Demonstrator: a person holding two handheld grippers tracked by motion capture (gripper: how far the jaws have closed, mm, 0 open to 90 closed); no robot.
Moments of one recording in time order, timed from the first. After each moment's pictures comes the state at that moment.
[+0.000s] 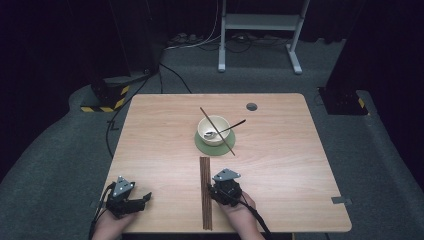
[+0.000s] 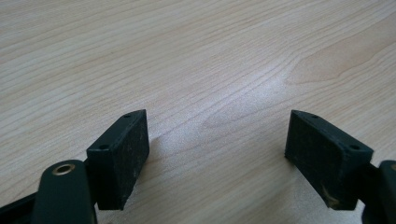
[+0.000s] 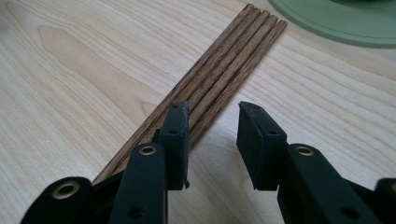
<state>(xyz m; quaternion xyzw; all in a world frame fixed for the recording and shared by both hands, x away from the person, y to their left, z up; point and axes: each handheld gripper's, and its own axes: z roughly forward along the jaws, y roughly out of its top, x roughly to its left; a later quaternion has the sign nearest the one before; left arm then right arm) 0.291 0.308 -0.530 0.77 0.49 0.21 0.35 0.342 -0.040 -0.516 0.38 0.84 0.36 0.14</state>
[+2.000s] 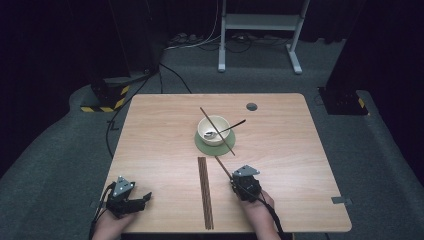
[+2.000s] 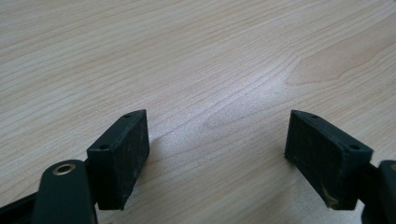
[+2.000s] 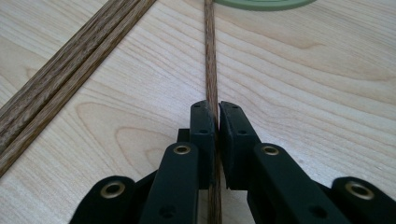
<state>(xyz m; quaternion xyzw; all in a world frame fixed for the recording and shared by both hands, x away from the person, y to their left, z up) 0.291 0.307 -0.530 0.77 0.49 0.21 0.35 0.355 -0.094 -0.515 0.43 0.82 0.32 0.19</state>
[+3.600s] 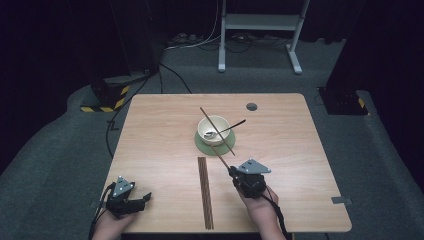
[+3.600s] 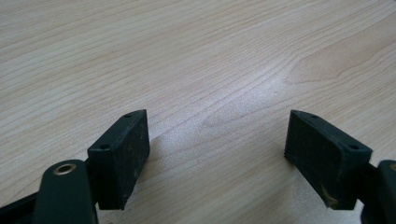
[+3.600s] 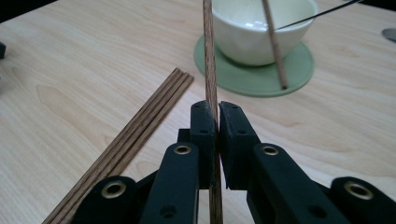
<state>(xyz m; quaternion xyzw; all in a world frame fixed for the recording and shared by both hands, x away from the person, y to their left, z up) 0.291 0.308 -0.530 0.77 0.48 0.21 0.35 0.341 -0.100 -0.457 0.39 0.79 0.42 0.20</state>
